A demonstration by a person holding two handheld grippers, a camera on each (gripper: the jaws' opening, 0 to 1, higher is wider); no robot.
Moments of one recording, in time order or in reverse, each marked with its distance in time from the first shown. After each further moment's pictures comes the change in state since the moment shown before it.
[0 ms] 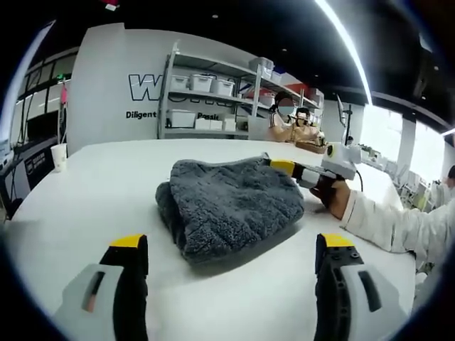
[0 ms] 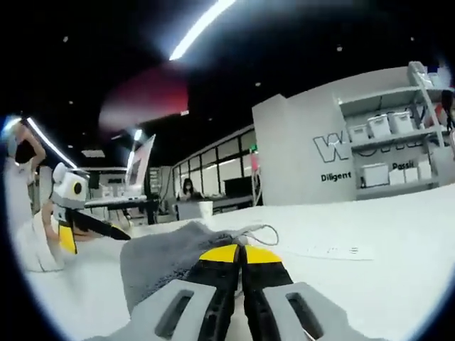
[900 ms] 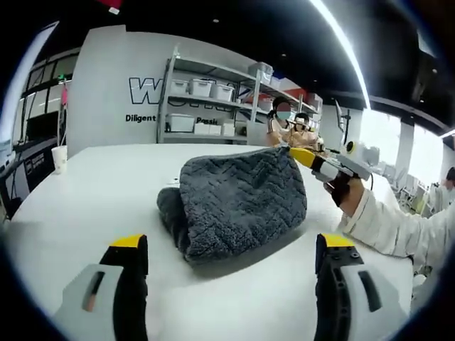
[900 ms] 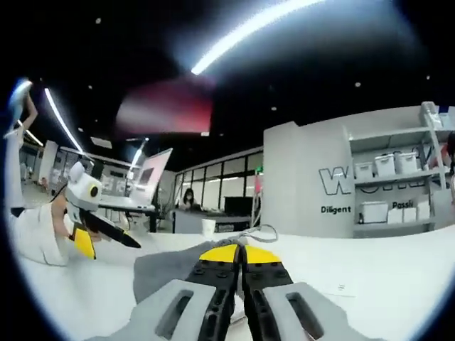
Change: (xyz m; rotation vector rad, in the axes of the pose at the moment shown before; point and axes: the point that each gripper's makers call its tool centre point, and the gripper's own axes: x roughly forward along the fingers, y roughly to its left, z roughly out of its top) left arm -0.007 0.000 0.007 -0.006 -0.033 -0.012; right arm -0.021 0.031 0.051 -0.120 -0.097 0.039
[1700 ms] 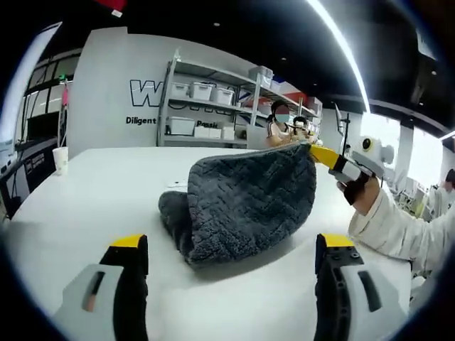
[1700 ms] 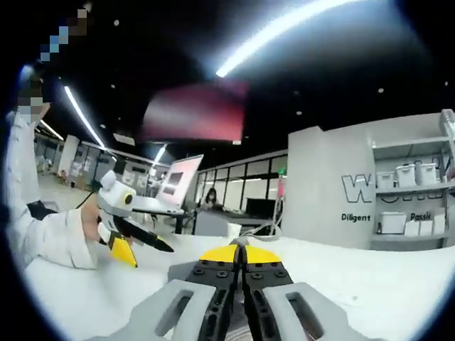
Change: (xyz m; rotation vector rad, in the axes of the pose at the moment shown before) left arm -0.004 0.001 0.005 -0.008 -0.019 -0.003; right arm -0.020 0.045 0.027 -0.052 0.012 0.148
